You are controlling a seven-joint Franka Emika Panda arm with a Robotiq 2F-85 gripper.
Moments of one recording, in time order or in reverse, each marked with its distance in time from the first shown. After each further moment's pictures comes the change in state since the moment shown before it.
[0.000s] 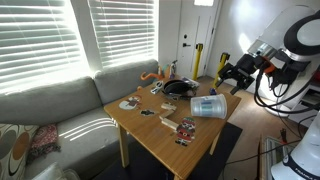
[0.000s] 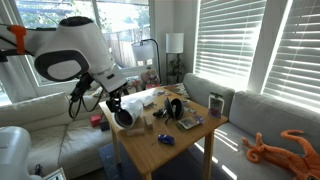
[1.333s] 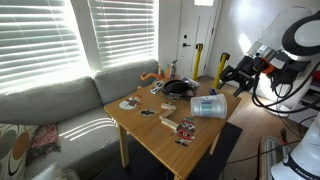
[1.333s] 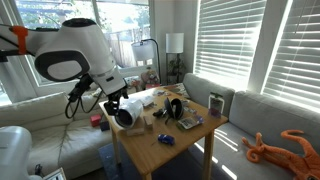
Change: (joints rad) arm -0.035 0.004 0.013 0.002 -0.022 -0.058 0.047
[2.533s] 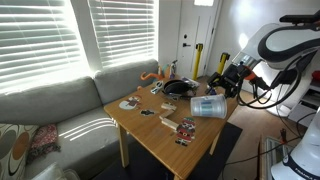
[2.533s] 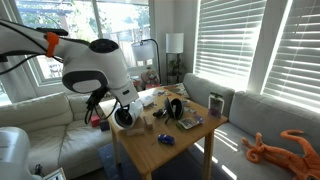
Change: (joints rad) arm 0.093 0.203 -0.062 -0.001 0.171 0.190 -0.142
